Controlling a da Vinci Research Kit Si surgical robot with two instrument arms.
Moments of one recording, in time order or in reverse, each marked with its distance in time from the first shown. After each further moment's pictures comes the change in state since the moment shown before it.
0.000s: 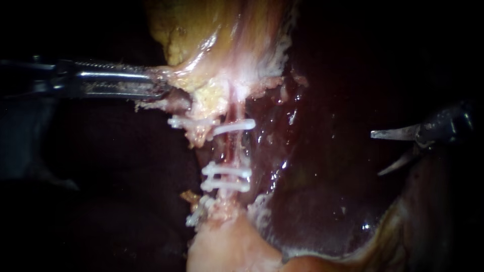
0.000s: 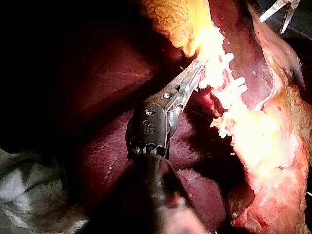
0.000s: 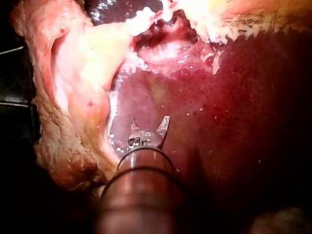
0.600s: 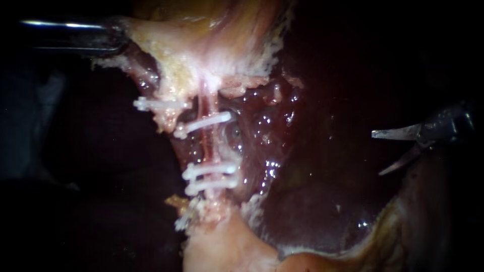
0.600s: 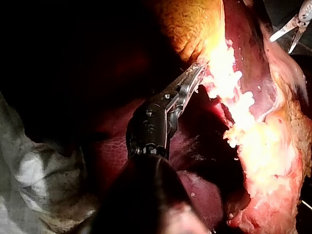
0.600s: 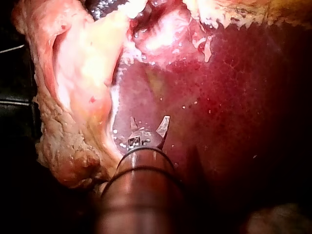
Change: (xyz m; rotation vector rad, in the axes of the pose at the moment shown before) right arm 0.000 0.000 0.000 0.001 -0.002 0.004; left arm 0.008 0.000 -0.009 0.014 0.082 -0.030
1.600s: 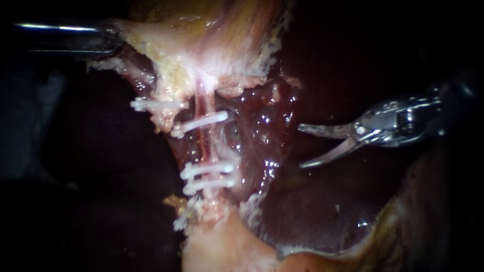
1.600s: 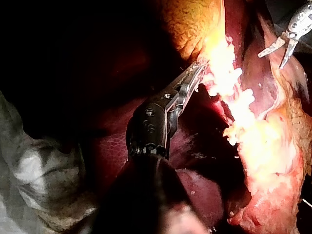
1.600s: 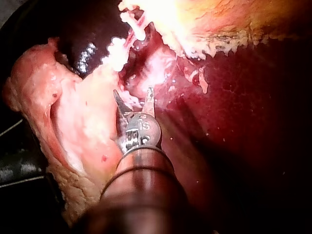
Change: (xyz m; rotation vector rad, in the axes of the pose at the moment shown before) right arm 0.014 0.000 0.003 0.246 0.437 0.317; left arm -0.001 0.000 0.001 0.006 0.007 0.006
